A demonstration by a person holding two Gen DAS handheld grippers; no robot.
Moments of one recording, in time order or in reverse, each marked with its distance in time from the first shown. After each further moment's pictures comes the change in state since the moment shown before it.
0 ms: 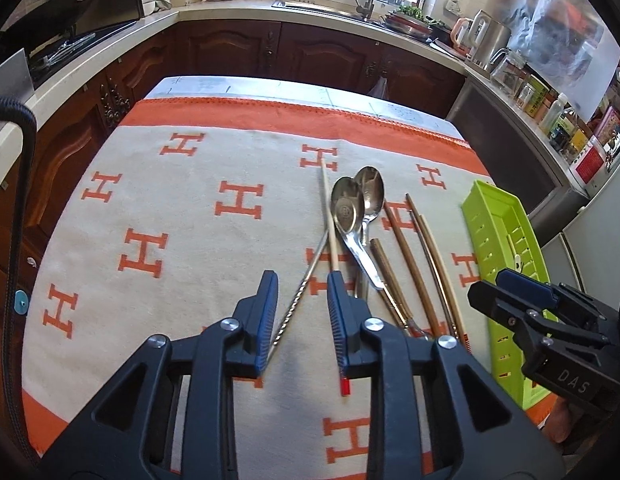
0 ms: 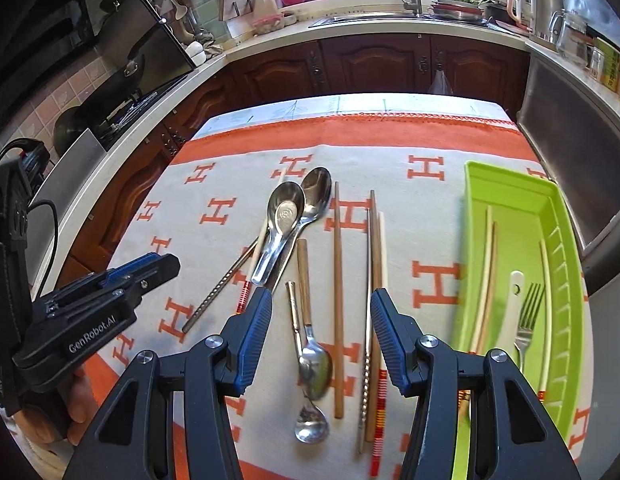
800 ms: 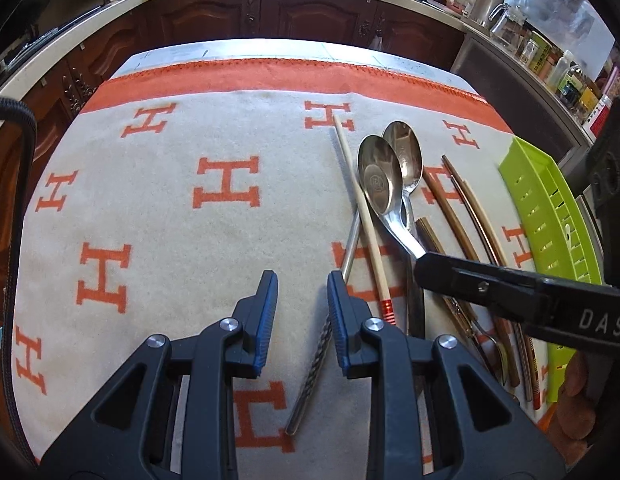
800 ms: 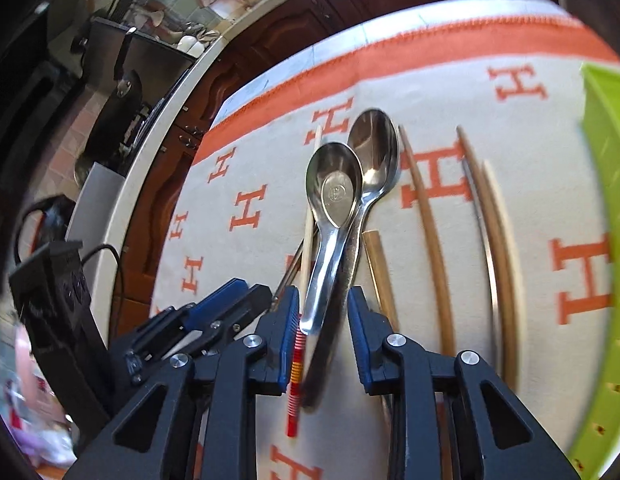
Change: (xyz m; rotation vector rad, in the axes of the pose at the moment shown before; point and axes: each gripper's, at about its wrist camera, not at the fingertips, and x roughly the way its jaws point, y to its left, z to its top) left arm 0.085 0.008 0.004 0.096 0.100 -0.001; right arm 0.127 0.005 0.030 0.249 0.182 0.308
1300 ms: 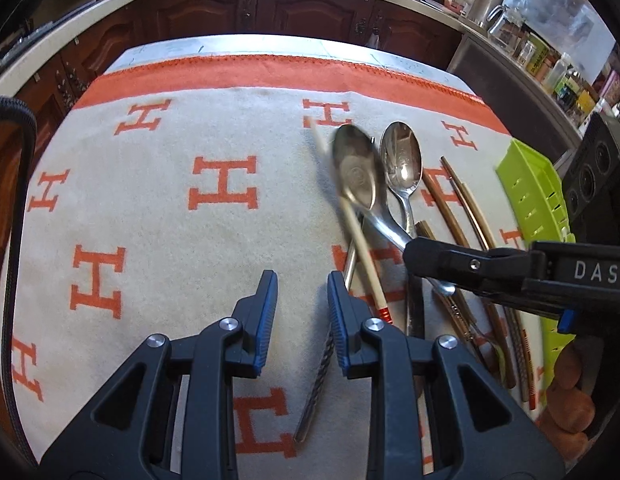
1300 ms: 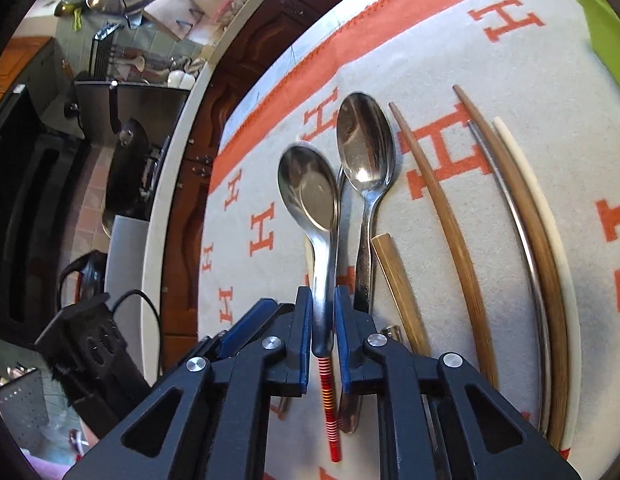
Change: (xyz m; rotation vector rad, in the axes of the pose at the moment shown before) left arm 0.003 0.008 0.003 -0.025 0.021 -0.047; right arm 0.034 -0.023 0.014 0.220 -0.019 0.148
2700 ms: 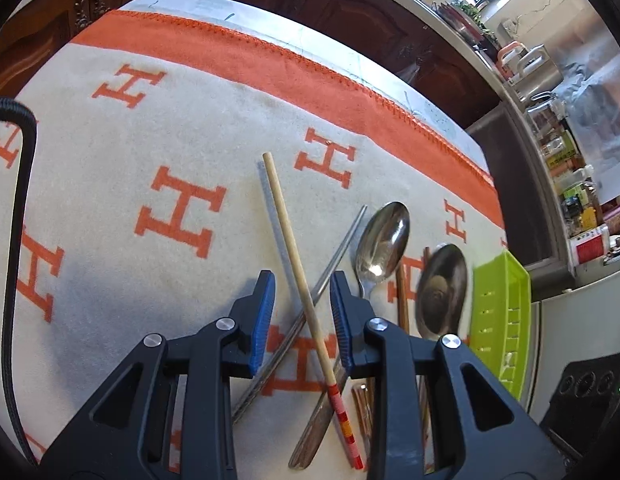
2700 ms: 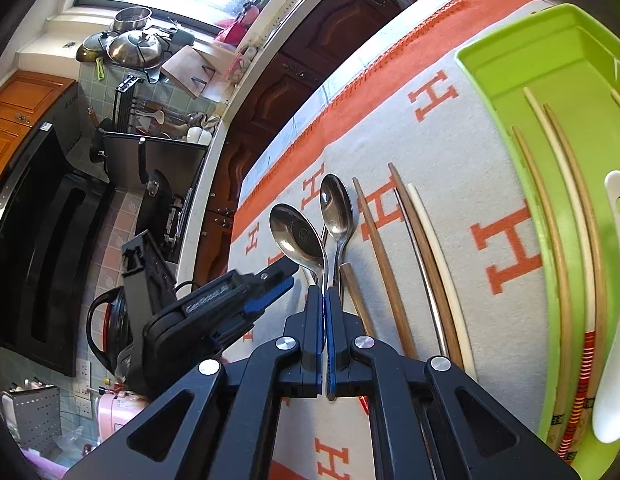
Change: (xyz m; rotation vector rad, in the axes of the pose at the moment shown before) left arm 0.027 -0.002 0.058 -0.350 0.050 -0.077; right arm -0.143 -0.059 -0.027 0.042 -0.184 0.071
